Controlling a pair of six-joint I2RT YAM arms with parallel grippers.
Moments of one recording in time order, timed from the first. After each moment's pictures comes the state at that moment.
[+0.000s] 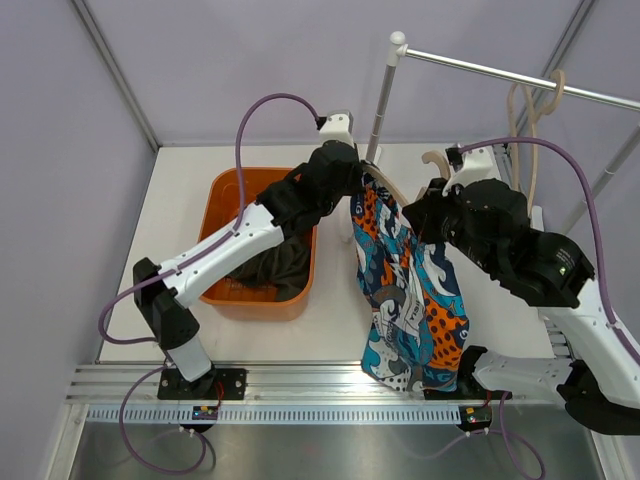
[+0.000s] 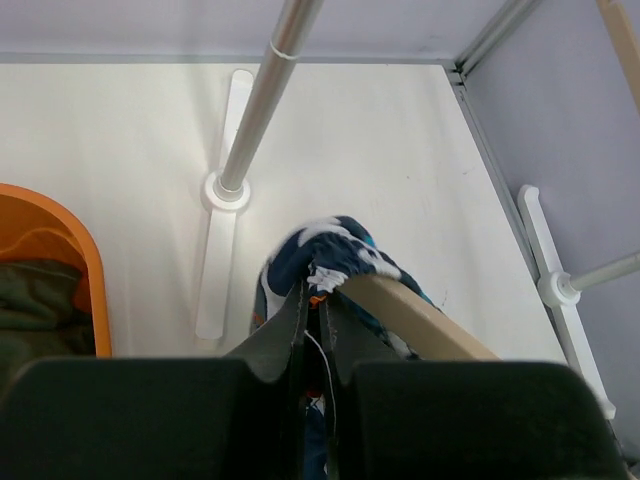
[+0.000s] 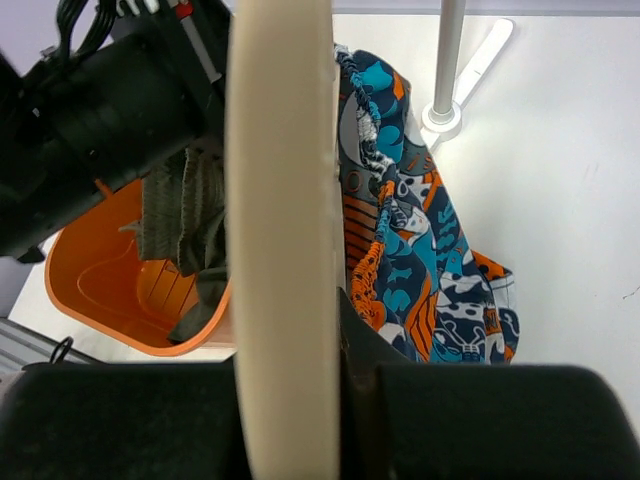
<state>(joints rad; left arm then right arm) -0.90 1.69 1.76 -0.43 -0.46 -0.54 0.84 1.05 1.60 -0.93 0.38 0.45</state>
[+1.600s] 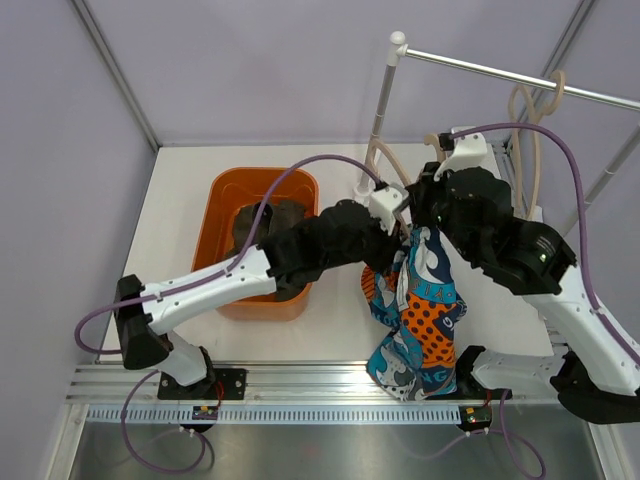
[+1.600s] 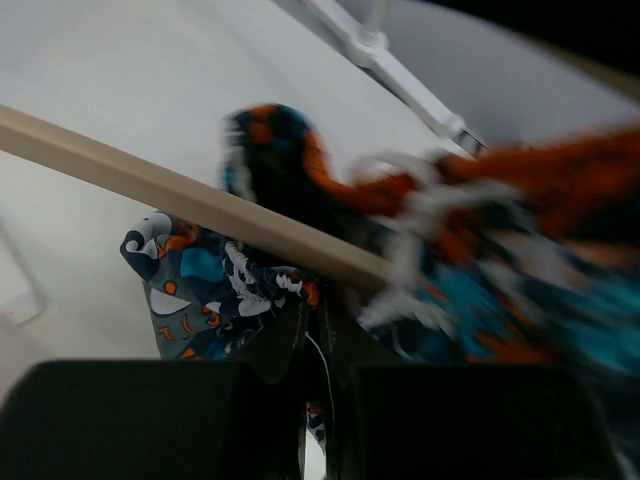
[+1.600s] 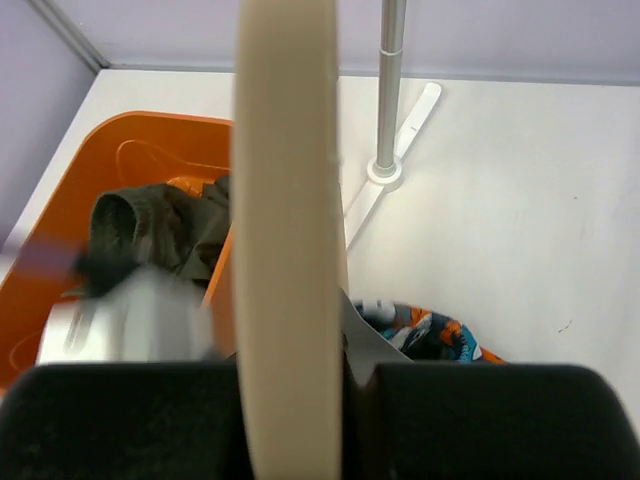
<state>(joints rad) -1.13 1.54 1.49 -0.32 -0.04 -0.33 0.85 1.10 1.63 -0.85 0.54 0.37</state>
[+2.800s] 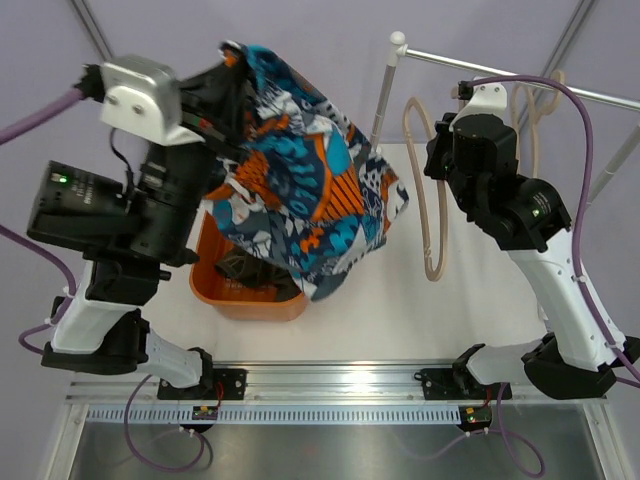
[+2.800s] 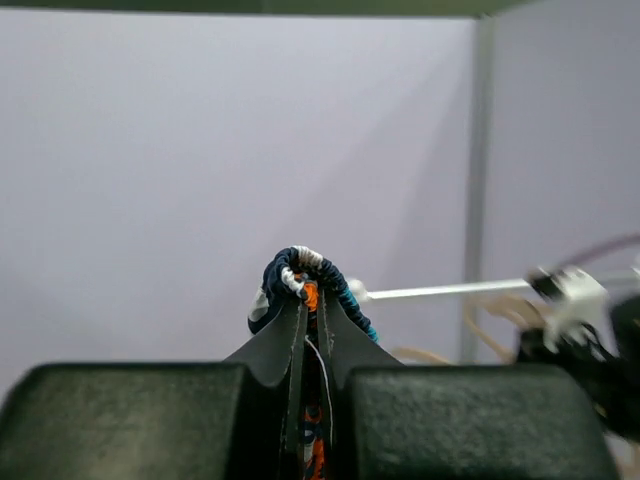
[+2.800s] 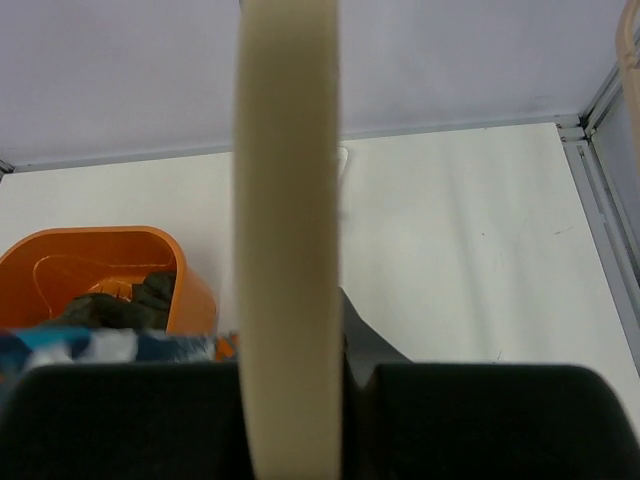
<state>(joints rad) -1.44 1.39 2.23 -0.10 -0.78 0.65 0.64 1.32 1.92 -0.88 0.58 0.31</state>
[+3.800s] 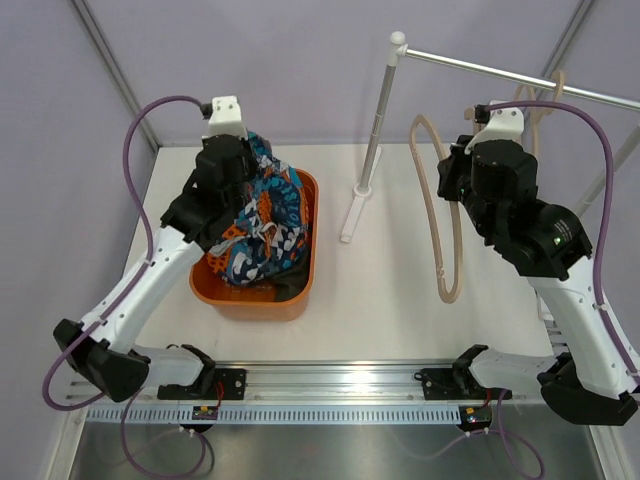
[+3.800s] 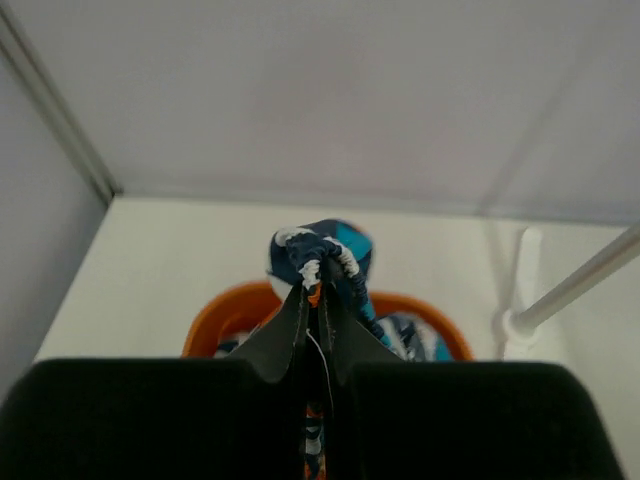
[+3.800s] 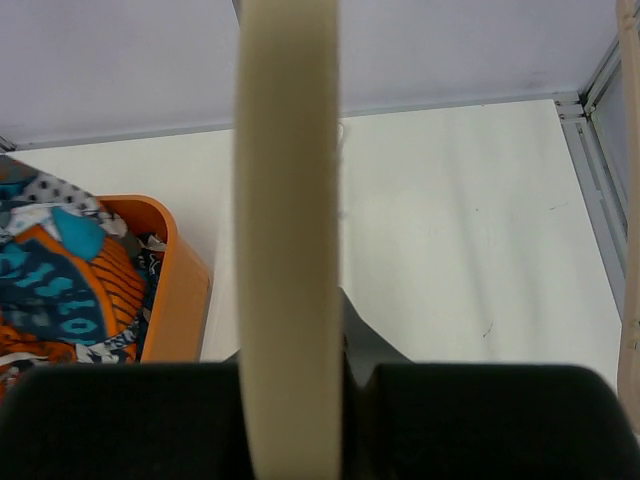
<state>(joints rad) -0.61 1.28 1.47 -0.27 -0.67 -0.07 0.64 1.17 1.77 -0.89 0.56 0.32</state>
